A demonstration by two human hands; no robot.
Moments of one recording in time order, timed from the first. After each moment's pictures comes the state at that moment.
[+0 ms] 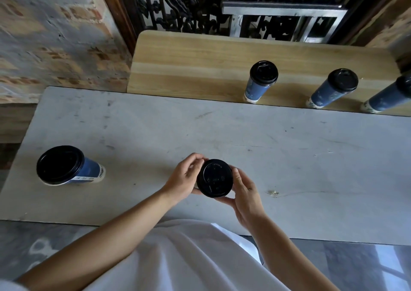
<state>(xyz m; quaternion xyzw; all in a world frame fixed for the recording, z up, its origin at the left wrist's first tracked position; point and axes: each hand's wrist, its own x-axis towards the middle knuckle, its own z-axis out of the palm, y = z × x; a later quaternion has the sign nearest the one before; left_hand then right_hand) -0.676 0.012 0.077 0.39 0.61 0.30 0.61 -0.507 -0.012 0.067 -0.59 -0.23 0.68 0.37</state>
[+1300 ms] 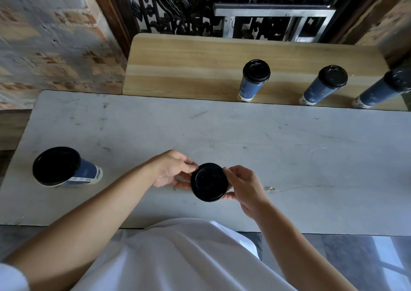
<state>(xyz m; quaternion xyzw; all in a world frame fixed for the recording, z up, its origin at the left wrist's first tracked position) -0.703 0.048 0.092 0.28 0.61 0.11 0.73 -0.497 0.002 0.081 -0.66 -0.28 0.63 0.28</state>
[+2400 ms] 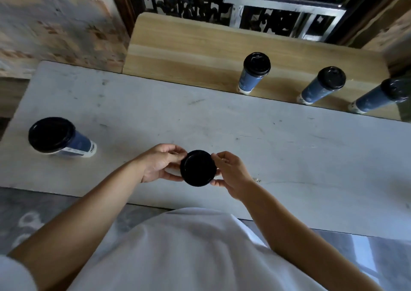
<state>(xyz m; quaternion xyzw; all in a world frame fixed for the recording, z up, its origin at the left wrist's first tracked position) -0.701 0.015 0.086 0.21 0.60 0.20 0.74 -0.491 0.013 0.089 -0.64 -0.27 0.69 0.22</state>
